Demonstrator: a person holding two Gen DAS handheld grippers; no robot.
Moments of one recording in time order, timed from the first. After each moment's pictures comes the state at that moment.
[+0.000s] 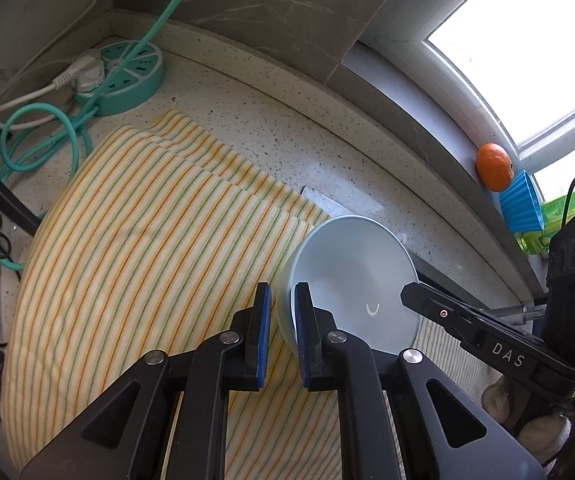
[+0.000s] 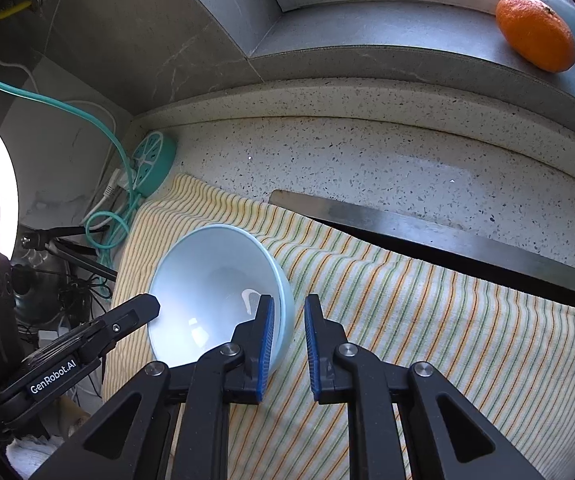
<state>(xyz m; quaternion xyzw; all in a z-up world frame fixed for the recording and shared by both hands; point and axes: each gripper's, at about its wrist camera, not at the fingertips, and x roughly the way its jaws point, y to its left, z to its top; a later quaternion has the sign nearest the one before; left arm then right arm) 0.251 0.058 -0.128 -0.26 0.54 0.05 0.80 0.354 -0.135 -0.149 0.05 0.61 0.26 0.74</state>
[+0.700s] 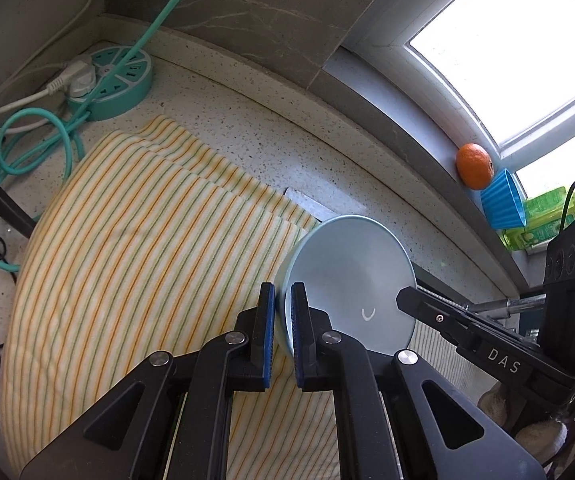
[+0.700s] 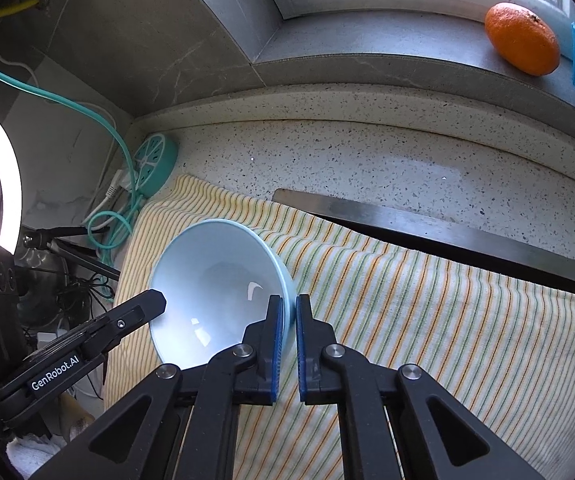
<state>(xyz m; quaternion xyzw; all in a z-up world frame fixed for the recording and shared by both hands) 0.241 0.057 -0.115 -0.27 0.52 0.03 0.81 0.339 -0.138 -0.133 0.05 0.60 0.25 0.76</state>
